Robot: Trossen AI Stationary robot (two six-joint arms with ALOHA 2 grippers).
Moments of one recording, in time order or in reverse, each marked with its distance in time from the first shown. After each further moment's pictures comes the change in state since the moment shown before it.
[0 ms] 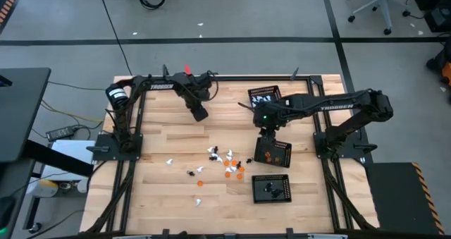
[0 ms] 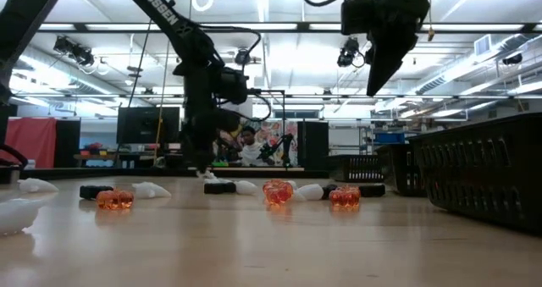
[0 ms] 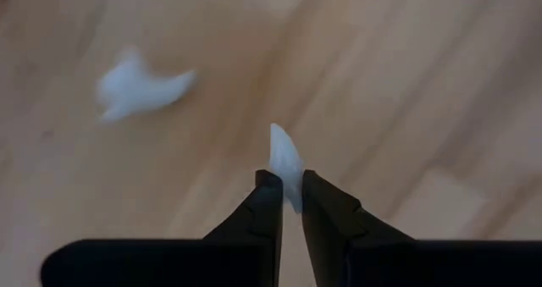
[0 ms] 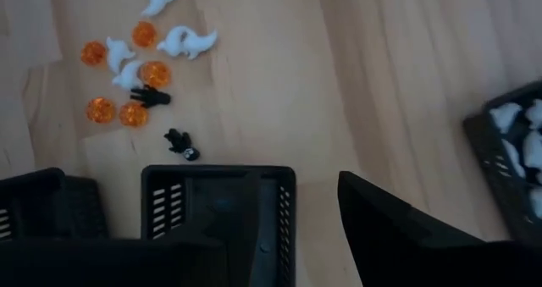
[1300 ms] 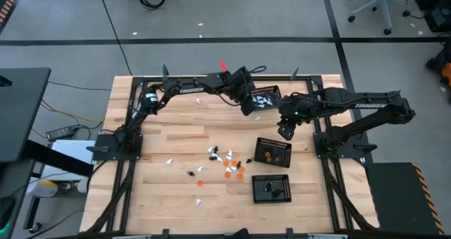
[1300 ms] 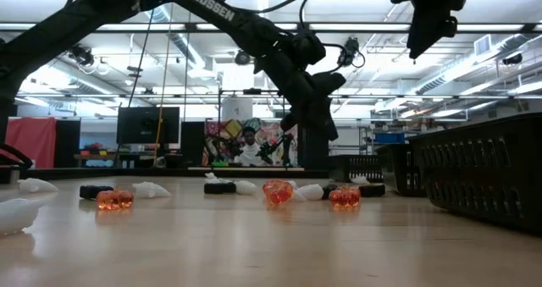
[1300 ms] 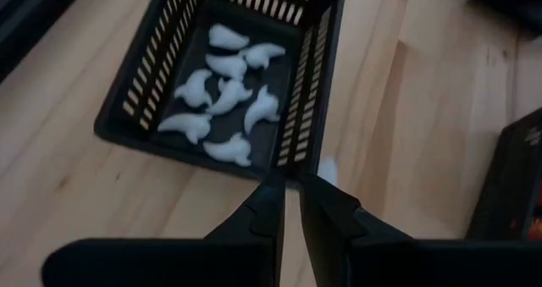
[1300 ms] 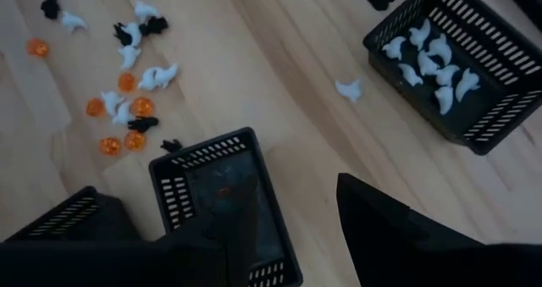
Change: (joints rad) left arm -0.192 0.378 0.674 0.295 0.066 -0.175; right arm 0.055 -0.304 0.000 -0.227 0.152 0.353
